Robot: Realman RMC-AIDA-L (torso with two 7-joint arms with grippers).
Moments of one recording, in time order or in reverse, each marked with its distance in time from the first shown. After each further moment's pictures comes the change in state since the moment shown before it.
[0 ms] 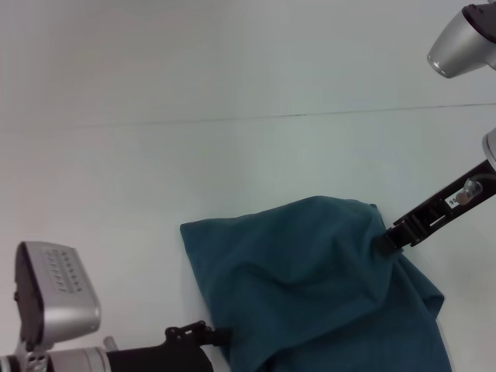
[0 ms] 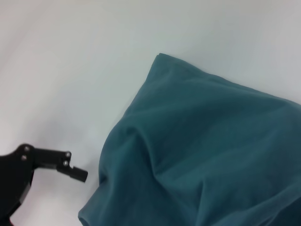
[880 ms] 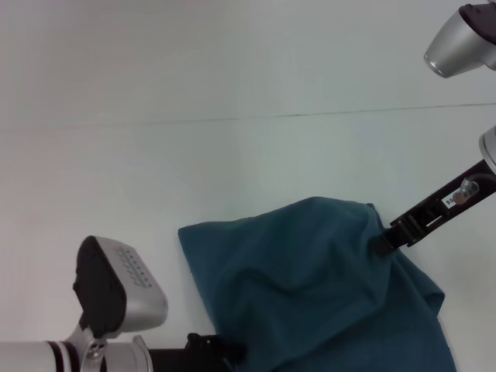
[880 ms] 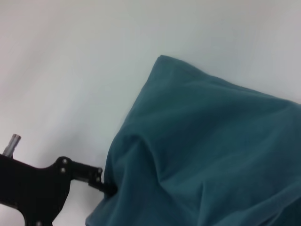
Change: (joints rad) left arm -0.097 0.001 0.139 -0.026 0.182 -0.141 -0.180; right arm 0.005 0.000 -0.001 0.011 0.006 0.002 0.001
